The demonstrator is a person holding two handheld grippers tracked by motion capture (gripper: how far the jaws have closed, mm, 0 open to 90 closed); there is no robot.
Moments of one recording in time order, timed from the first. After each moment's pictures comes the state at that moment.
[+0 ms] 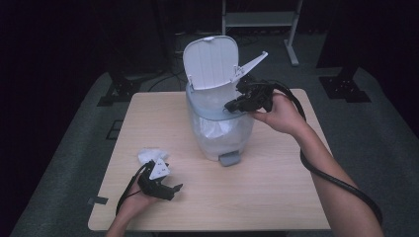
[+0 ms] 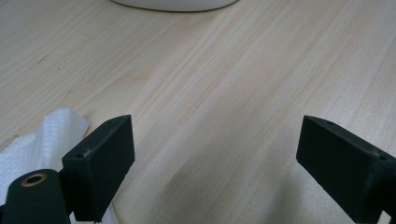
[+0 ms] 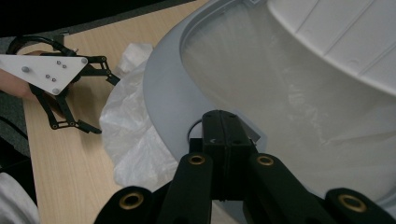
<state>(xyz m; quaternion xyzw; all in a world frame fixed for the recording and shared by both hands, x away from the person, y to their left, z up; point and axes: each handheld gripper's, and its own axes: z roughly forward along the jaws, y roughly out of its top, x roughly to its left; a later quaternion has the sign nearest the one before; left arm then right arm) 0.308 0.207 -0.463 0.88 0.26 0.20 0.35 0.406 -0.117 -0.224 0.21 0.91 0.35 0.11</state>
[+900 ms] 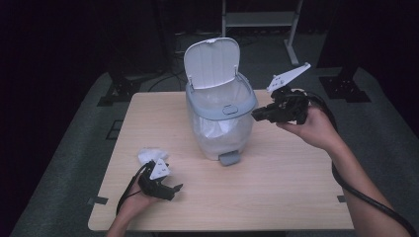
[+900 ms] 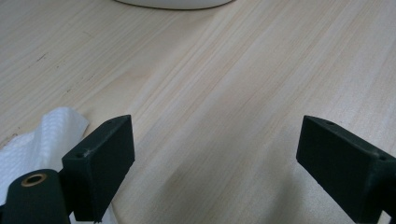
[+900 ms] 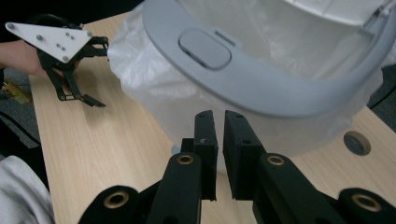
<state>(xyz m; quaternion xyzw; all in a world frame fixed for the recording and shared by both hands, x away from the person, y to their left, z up) 0.309 0.206 -0.464 0.88 0.26 0.20 0.35 0.373 -0.190 -0.235 0.24 0.89 0.38 0.11</state>
